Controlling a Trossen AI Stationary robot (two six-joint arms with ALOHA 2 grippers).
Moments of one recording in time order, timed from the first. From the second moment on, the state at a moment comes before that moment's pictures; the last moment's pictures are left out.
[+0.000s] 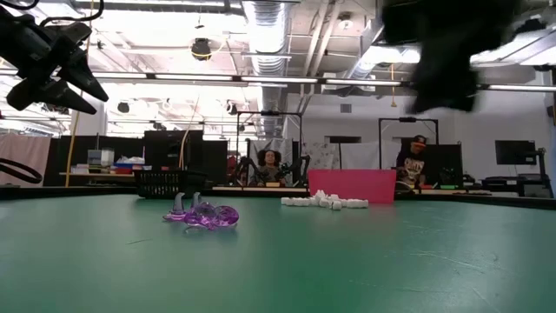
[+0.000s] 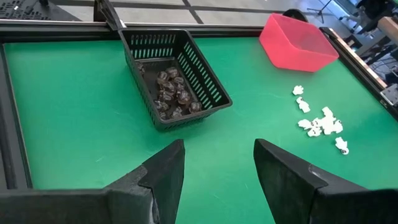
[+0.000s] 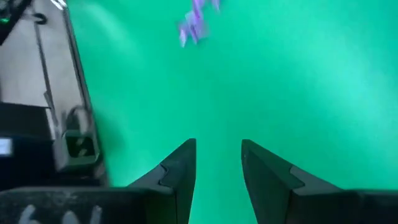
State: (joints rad) left arm -0.14 0.19 0.50 -0.96 -0.74 -1.01; right arm 0.44 1.40 0.89 -0.30 0.08 0.97
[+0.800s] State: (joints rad) left arm -0.14 0.19 0.50 -0.97 -0.74 -1.02; right arm 0.32 2.00 1.40 -0.24 0.08 0.34
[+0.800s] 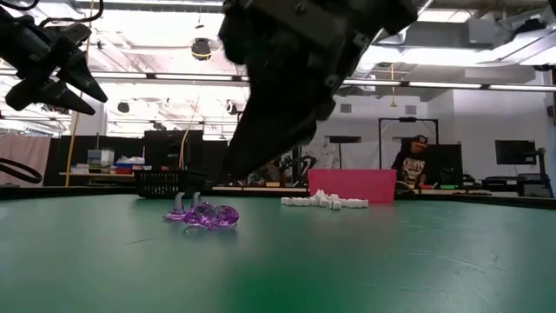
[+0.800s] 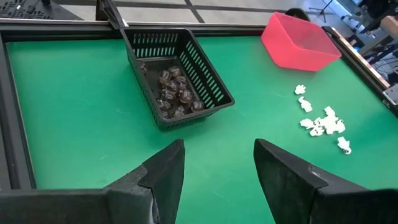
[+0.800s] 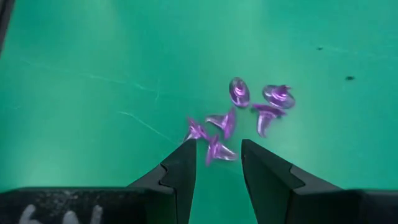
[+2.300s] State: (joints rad) left arm -0.14 0.19 0.50 -0.99 -0.72 -1.01; right arm 0.38 2.08 1.43 -0.27 0.22 0.58
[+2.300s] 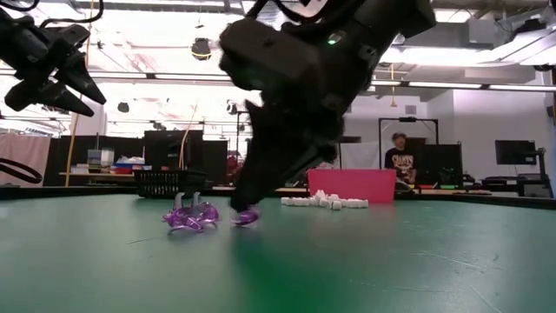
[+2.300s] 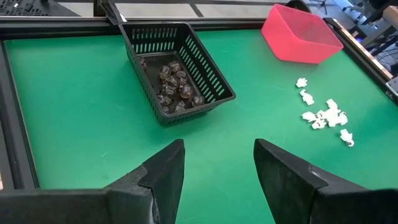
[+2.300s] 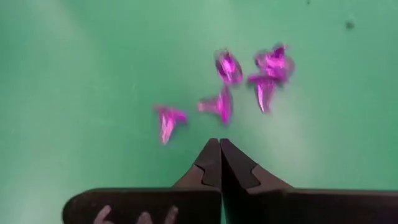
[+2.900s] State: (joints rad) left arm -0.14 0.19 0.50 -0.99 -0.72 -1.01; right arm 0.52 1.74 1.43 -0.94 0.03 0.88
